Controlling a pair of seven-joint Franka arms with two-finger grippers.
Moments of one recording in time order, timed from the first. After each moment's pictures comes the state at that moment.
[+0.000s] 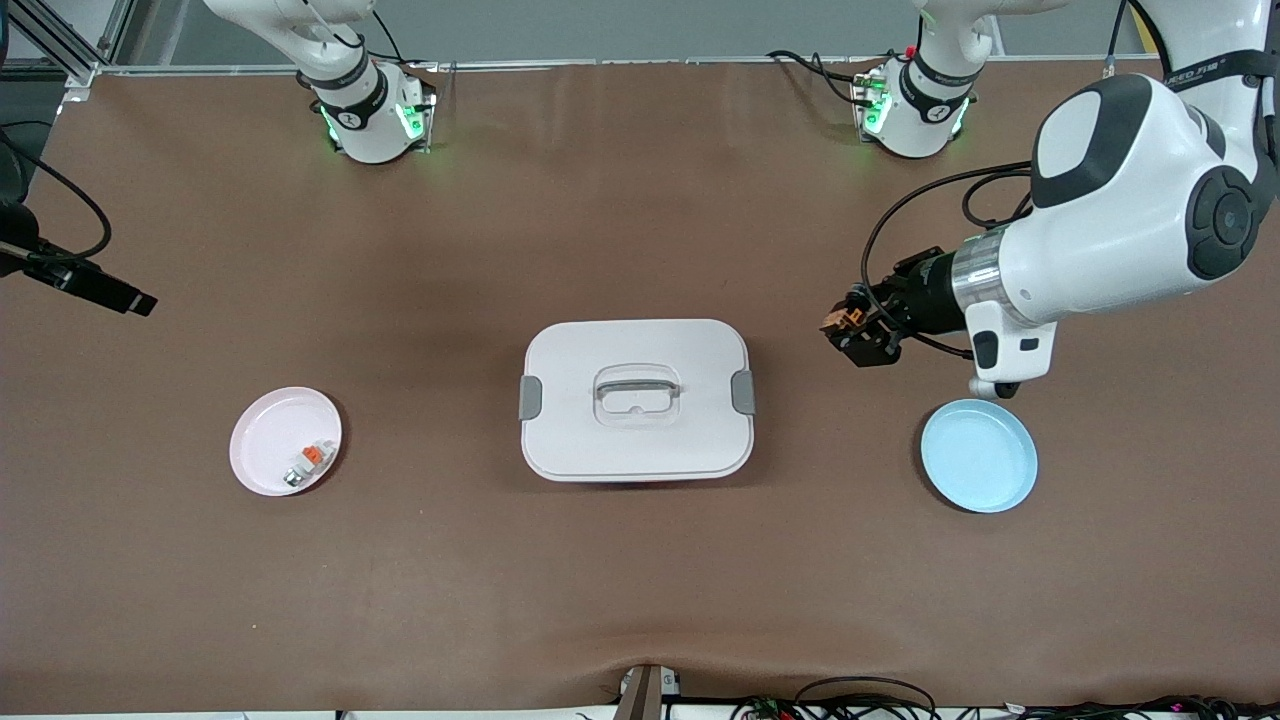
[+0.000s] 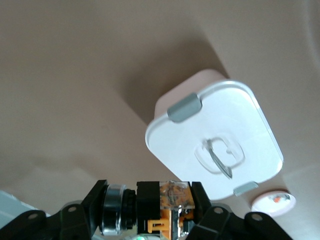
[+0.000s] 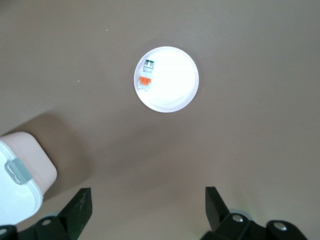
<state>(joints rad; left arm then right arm) 0.01 0.29 -0.37 -1.48 -0.39 1.69 -1.25 -0.01 0.11 -0.05 -1.43 0.07 1.45 0.36</state>
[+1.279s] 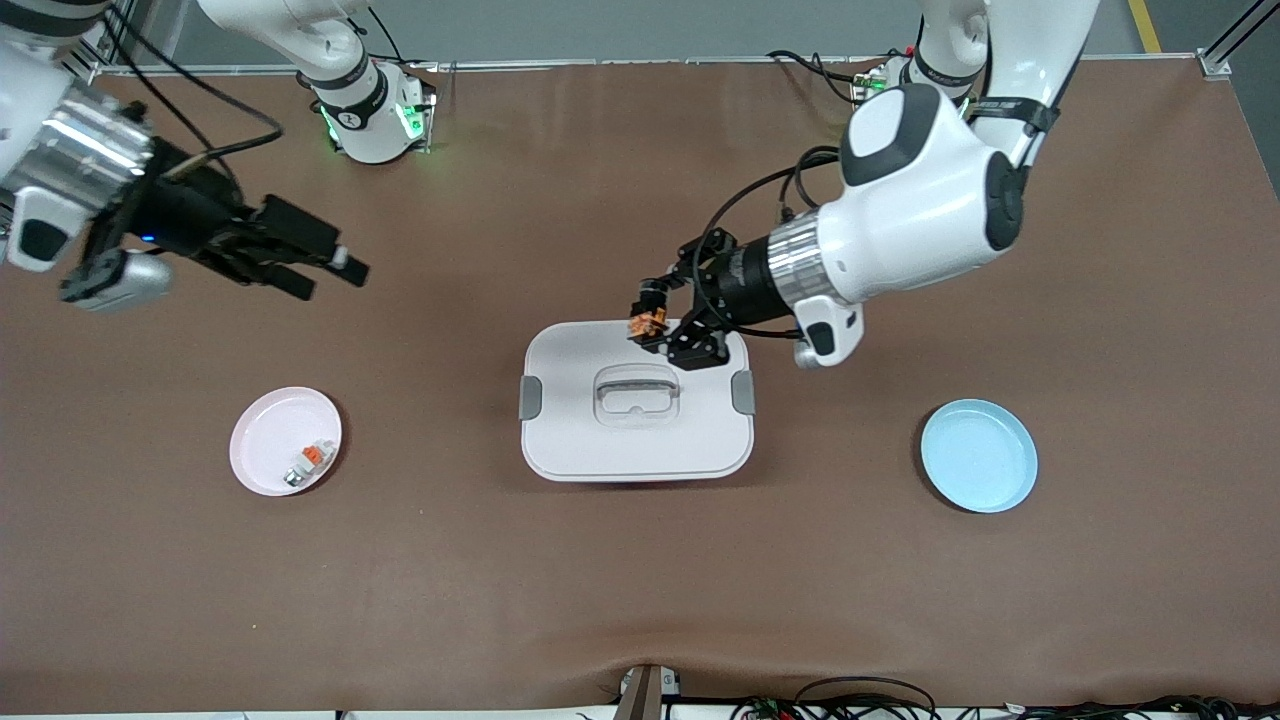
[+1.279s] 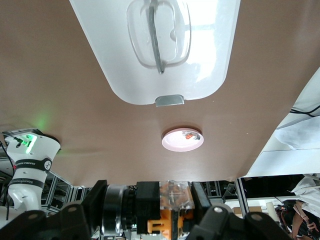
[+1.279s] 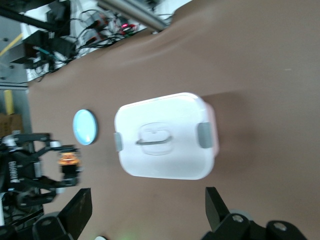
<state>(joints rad) -0.26 0.40 -0.39 -1.45 -0.67 2.17 -1.75 0.27 0.04 -0.03 -1.56 0.57 1.85 0.28</state>
